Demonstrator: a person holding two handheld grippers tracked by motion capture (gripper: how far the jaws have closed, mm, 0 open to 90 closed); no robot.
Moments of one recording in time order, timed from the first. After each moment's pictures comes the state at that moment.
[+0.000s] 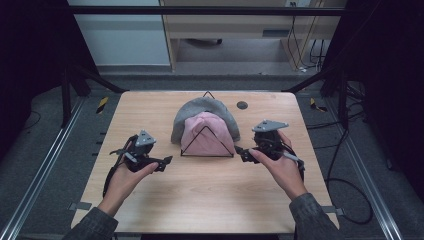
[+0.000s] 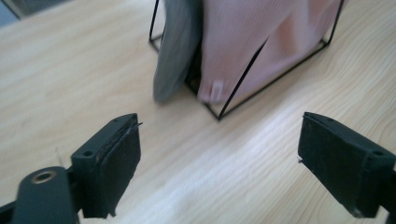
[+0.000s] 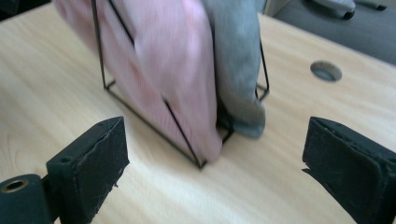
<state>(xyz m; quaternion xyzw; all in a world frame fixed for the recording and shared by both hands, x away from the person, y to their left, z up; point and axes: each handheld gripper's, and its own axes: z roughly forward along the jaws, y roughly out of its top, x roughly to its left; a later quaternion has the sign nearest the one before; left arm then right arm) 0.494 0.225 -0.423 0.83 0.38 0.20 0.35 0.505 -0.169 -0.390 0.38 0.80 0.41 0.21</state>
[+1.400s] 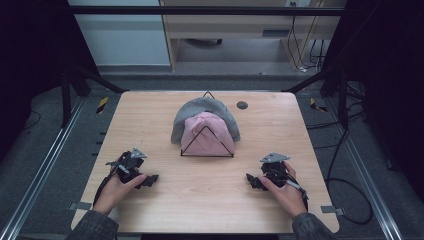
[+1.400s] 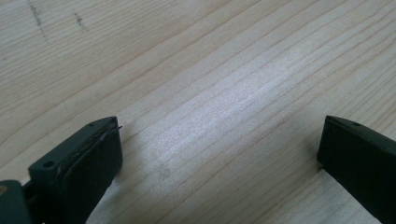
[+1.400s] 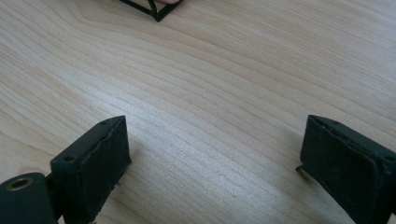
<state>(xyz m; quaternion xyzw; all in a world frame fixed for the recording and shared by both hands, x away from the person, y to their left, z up) 0.503 0.266 -0.496 0.85 0.43 0.15 0.27 0.484 -0.203 -0.510 0.44 0.81 0.34 0.19</state>
